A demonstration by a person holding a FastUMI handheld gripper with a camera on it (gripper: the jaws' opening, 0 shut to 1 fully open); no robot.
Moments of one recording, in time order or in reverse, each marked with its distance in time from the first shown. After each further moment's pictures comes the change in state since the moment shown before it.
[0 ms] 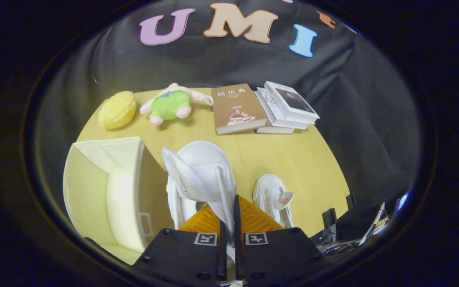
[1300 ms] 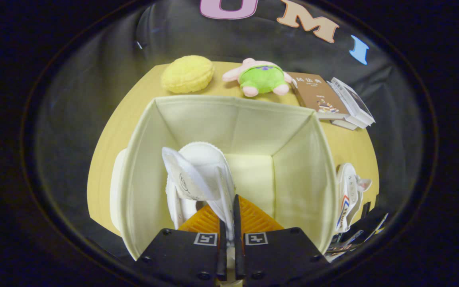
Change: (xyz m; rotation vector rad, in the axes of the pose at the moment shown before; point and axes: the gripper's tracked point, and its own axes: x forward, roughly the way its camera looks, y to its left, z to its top) arm 0.012 0.218 -0.069 -0.174 0.221 0.194
